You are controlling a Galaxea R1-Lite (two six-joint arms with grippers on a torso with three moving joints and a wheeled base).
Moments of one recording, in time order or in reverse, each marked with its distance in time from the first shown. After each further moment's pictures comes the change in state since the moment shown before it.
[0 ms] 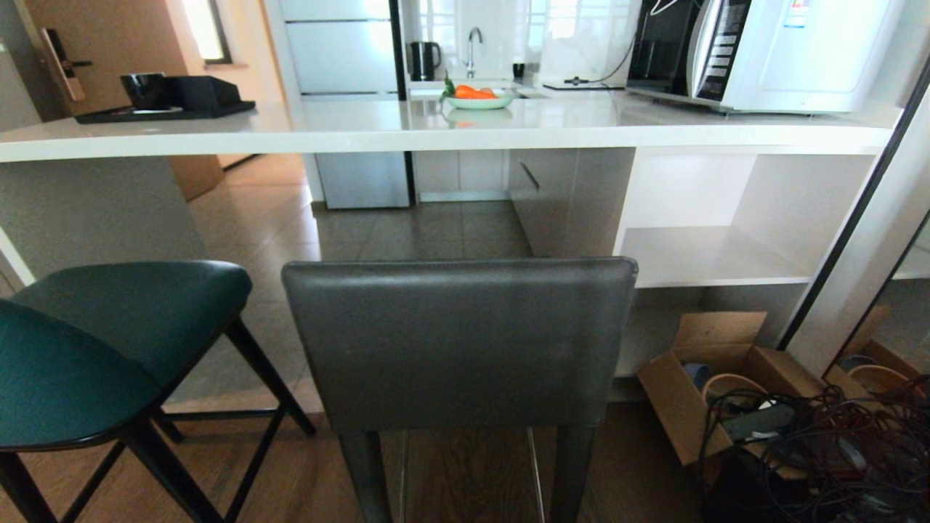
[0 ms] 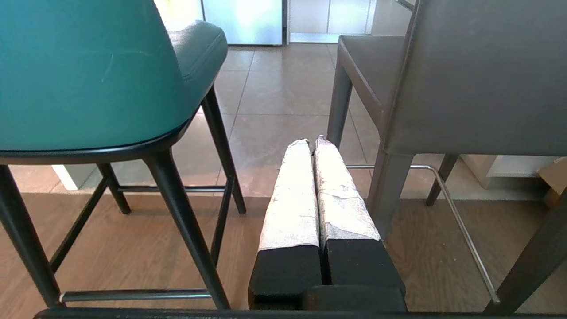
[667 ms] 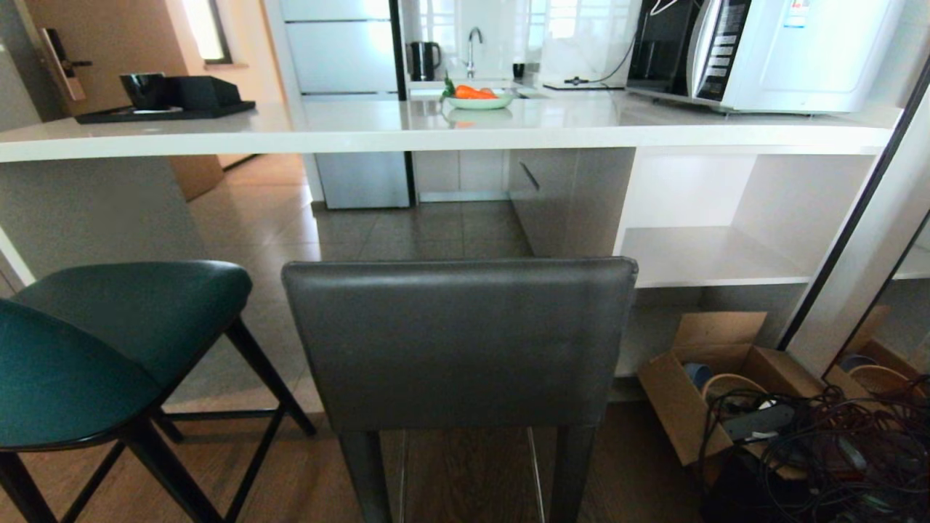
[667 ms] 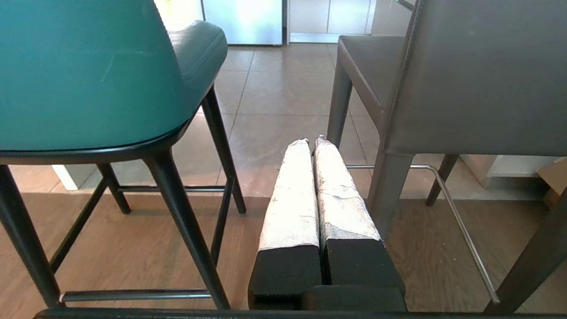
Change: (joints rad) left arm 0.000 0.000 0.000 0.000 0.000 0.000; right arm 0.000 0.000 0.000 0.000 -0.001 0.000
